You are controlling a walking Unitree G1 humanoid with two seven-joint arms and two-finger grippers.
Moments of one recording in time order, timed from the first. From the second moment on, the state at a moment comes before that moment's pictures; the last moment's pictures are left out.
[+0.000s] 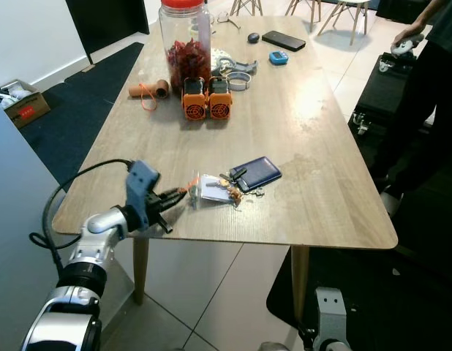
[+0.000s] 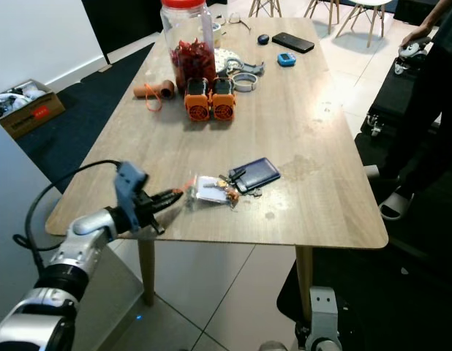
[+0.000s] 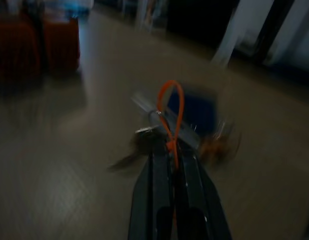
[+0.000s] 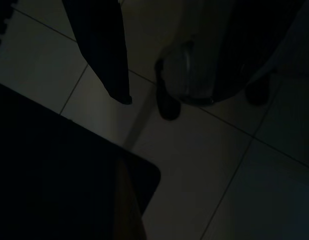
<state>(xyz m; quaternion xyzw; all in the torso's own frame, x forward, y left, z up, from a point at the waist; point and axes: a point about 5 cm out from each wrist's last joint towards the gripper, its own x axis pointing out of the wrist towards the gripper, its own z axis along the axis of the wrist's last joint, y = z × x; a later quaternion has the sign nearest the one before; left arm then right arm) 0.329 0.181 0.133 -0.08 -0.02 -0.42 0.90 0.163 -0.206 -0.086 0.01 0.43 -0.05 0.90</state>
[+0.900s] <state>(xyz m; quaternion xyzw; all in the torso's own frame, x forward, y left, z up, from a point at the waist) 0.209 0.260 0.064 0.02 0.39 -0.64 0.66 0.162 -0.207 -0.087 0.01 0.43 -0.05 0.90</state>
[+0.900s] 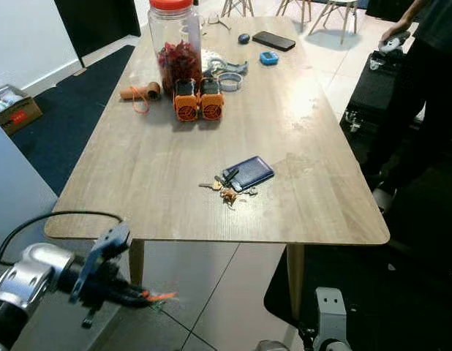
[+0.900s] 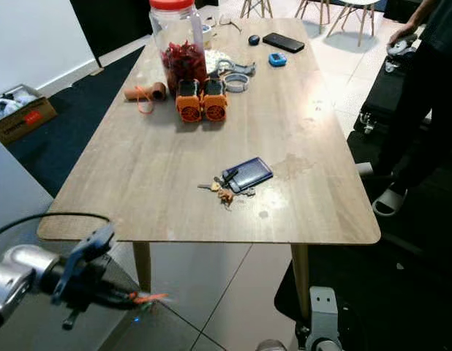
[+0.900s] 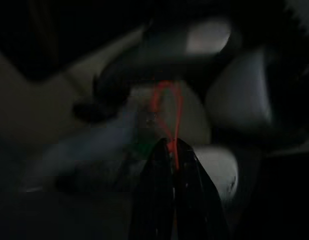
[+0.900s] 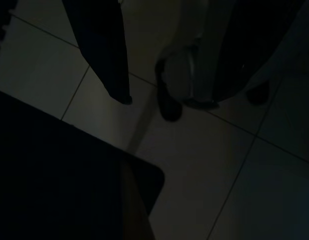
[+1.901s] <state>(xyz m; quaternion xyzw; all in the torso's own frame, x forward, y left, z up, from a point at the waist) 0.211 0.229 -0.047 -0.06 0.33 -0.10 0.94 0.164 -0.212 -0.085 0.06 0.42 -0.12 0.90</state>
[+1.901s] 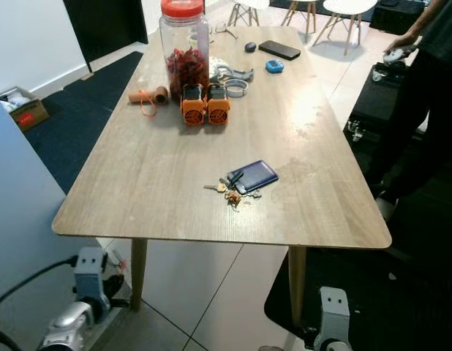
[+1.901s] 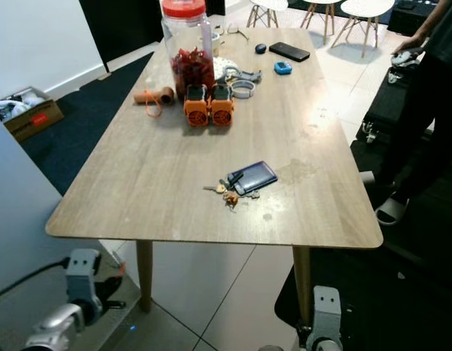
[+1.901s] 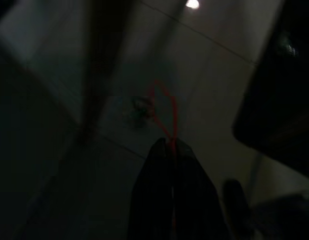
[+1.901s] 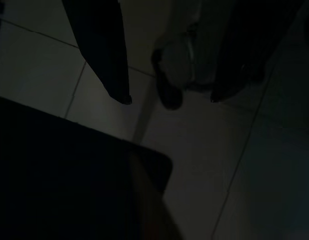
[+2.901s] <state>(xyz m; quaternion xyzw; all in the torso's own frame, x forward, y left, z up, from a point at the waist) 0.231 0.200 -0.047 0.01 0.33 -0.08 0.94 0.172 -0.210 -0.082 0.07 0.41 -0.12 0.90</state>
